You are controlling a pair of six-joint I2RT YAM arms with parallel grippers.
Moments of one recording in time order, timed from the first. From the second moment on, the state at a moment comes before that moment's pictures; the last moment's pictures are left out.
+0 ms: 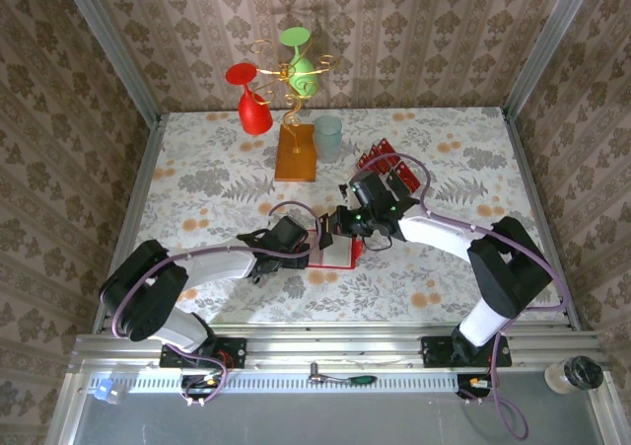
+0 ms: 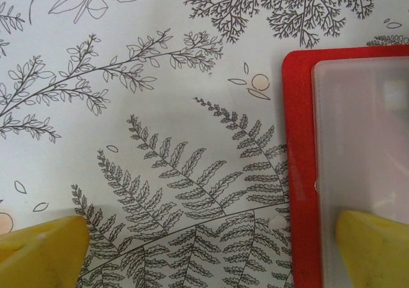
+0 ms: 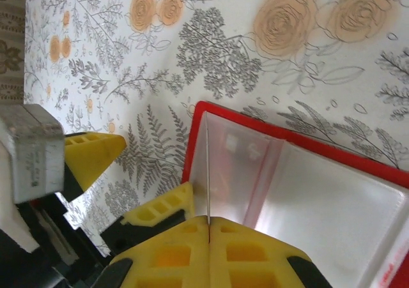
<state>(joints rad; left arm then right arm) -0.85 1.48 0.66 -0.29 -0.31 -0.59 0.61 1.62 0.94 -0.17 -0.36 0.71</state>
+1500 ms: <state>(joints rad) -0.87 1.47 0.64 -0.29 -0.35 -0.65 0.62 1.70 0.58 0.57 -0.19 0.97</state>
